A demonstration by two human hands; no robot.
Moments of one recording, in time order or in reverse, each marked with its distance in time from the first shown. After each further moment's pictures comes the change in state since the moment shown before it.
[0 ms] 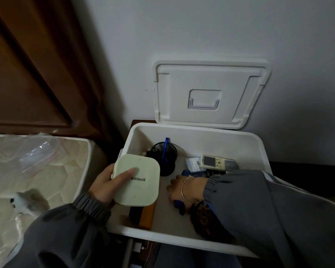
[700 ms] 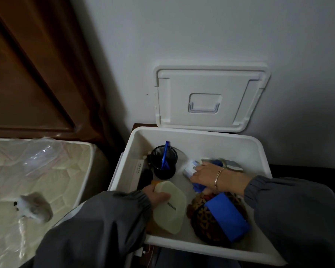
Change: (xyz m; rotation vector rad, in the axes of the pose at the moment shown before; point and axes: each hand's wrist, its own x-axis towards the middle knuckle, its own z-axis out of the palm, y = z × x) left_hand 0.022 -0.031 0.076 0.627 -0.212 -0.288; right_hand -0.058 0.056 0.042 0.126 0.254 0.163
